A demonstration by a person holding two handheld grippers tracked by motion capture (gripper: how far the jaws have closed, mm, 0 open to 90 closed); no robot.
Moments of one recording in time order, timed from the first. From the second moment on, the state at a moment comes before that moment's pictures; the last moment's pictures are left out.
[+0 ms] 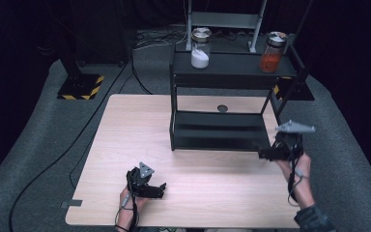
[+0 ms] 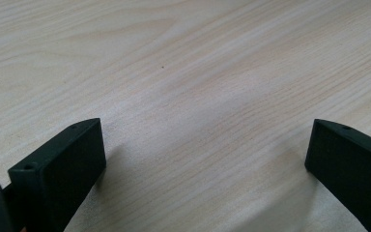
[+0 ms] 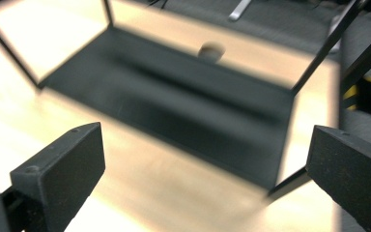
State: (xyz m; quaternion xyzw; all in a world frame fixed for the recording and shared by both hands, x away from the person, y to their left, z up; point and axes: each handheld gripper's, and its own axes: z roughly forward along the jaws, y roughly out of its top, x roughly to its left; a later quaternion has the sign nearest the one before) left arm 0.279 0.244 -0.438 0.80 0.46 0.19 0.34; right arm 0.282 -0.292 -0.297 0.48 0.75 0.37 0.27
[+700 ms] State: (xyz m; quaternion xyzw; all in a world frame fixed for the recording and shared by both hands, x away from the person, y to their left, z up) left arm 0.279 0.244 -0.438 0.80 0.46 0.19 0.34; right arm 0.218 -0.270 -0.438 0.51 0.73 0.36 0.27
